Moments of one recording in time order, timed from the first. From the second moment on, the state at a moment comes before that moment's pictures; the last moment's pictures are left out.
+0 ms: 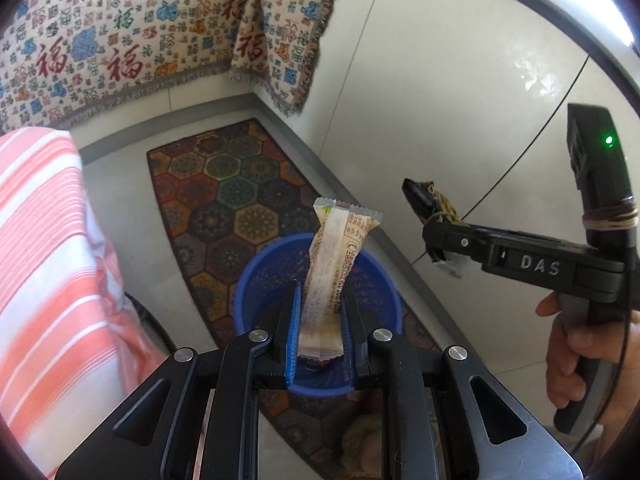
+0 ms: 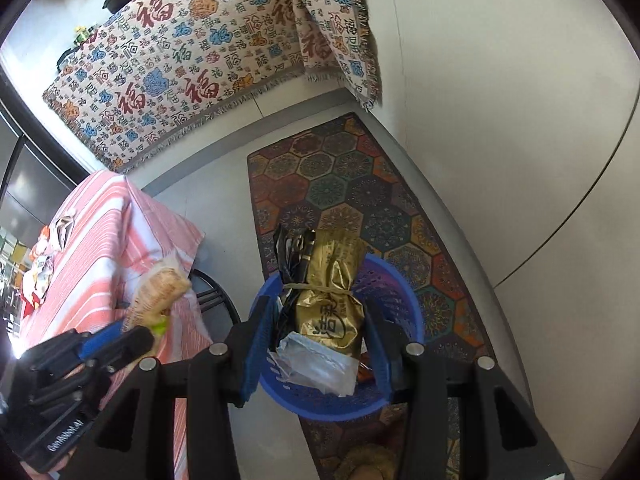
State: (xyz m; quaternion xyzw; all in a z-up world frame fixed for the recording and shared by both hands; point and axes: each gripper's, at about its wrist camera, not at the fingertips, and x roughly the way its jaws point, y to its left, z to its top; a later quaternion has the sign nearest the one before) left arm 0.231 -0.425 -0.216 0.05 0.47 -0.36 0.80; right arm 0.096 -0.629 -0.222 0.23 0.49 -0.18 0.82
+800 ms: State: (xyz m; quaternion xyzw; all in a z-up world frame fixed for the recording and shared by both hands) left arm 0.227 -0.413 -0.213 0.07 0.46 -0.35 0.82; right arm 0.097 -0.644 -0.205 0.23 0.44 -0.20 0.84
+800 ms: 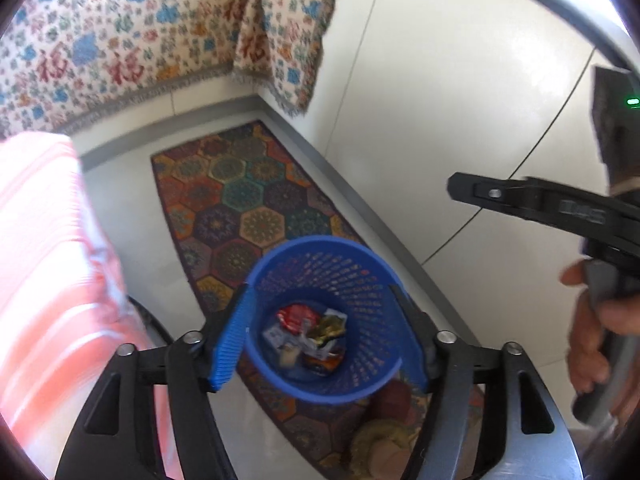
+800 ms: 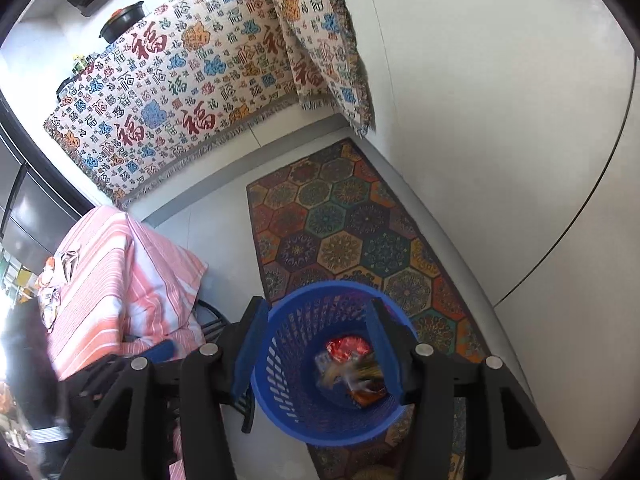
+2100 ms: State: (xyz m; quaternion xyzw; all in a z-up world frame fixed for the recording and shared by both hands) left arm 0.277 0.024 -0.232 0.01 0.46 0.00 0.89; right arm 0.242 -0.240 -0.231 -0.02 0.46 0.02 0.89
